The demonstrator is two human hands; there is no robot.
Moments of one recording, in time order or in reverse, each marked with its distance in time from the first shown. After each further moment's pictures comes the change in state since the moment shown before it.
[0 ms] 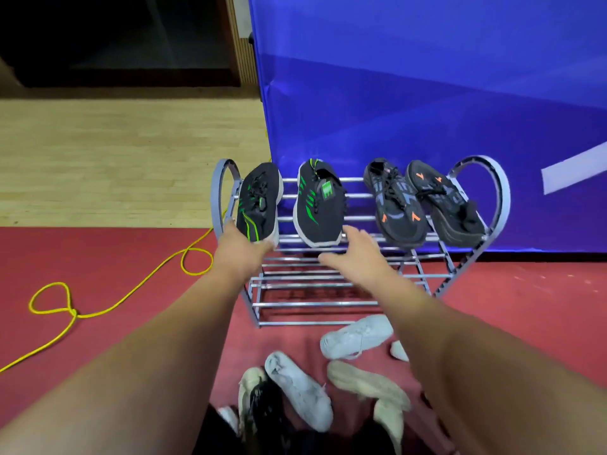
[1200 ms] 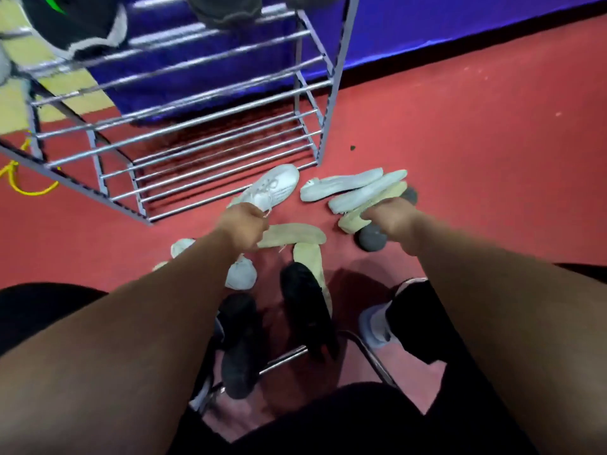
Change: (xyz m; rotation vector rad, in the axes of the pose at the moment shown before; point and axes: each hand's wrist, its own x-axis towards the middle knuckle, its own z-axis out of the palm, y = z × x) left_hand -0.143 -0.109 0.256 0.317 -0.706 -0.127; right_hand -0.180 0.319 -0.031 0.162 -0.070 0.805
